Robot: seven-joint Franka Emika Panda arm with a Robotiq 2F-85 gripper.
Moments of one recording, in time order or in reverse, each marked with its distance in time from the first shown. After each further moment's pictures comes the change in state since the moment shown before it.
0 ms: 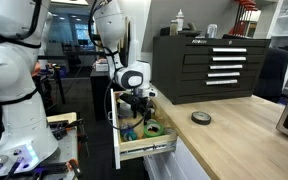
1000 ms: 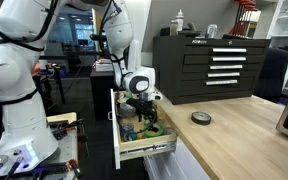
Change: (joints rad) arm 0.016 0.123 -0.034 0.128 -0.084 0.007 -0.022
